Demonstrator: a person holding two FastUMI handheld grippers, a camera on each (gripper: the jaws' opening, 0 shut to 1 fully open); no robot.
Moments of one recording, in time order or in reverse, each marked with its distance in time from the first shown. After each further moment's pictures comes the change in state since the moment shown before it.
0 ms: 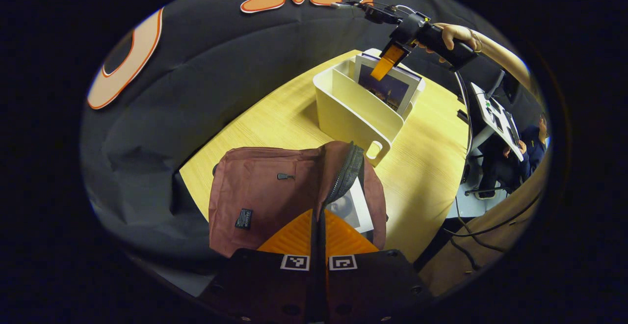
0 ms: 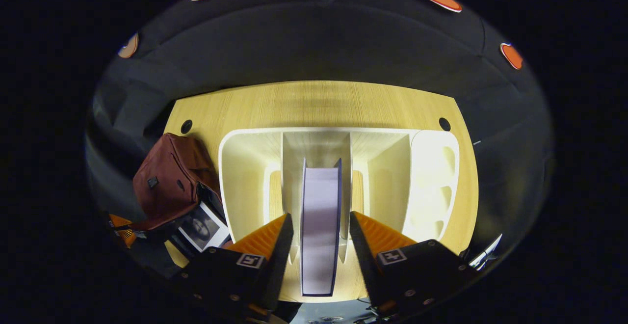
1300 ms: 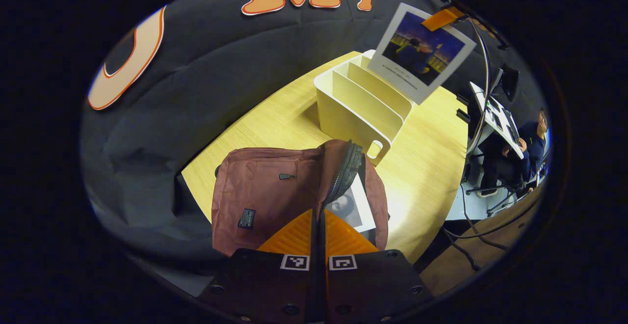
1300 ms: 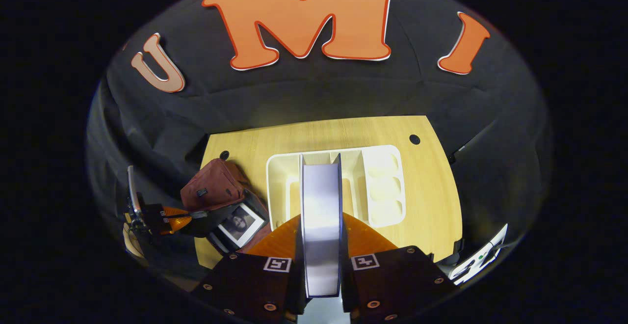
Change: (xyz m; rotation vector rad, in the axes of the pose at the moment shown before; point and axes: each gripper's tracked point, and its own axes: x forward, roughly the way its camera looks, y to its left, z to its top) left arm -0.006 0.002 -0.003 0.015 -0.018 0.003; right arm -0.218 -0.017 -0.036 0.105 -0.246 0.111
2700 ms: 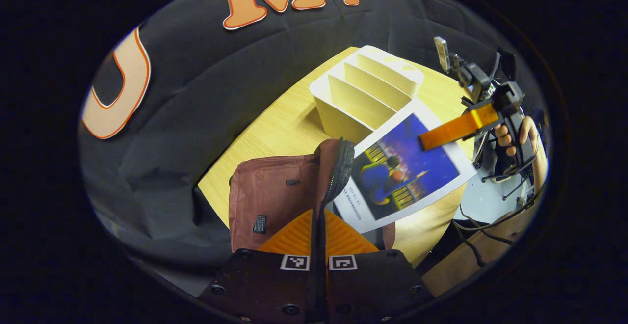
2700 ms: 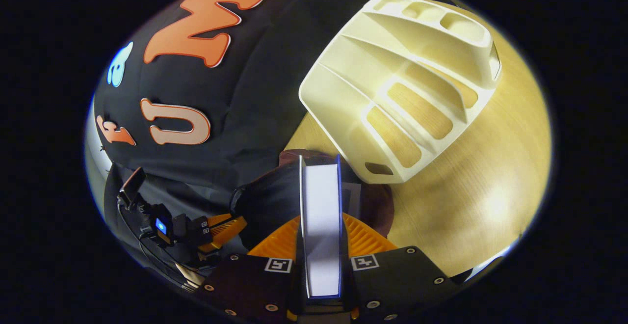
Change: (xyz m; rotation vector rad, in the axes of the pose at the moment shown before) left arm -0.018 -0.010 0.024 0.102 0.035 0.089; right arm 0.158 0.161 -0.171 0.680 -0.024 0.614
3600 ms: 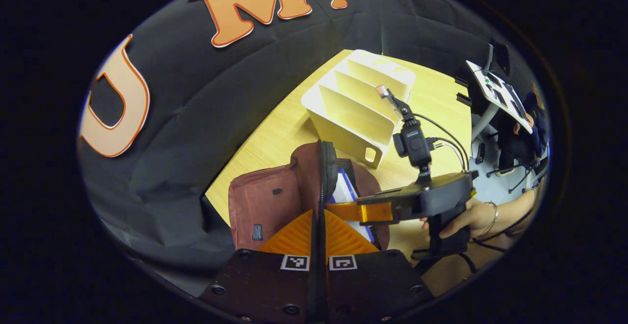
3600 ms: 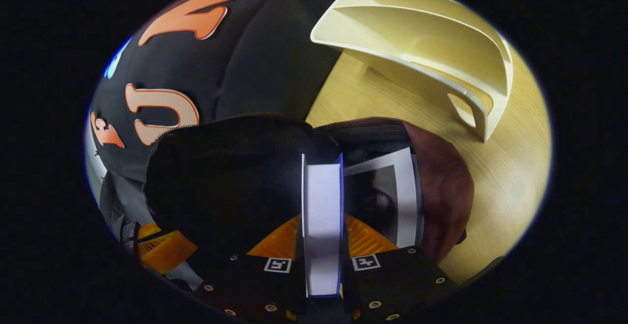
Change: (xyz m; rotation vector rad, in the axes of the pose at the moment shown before) left arm -0.022 -0.011 0.015 0.052 -0.020 0.034; right arm 0.130 0.054 -0.060 0.057 -0.031 0.006
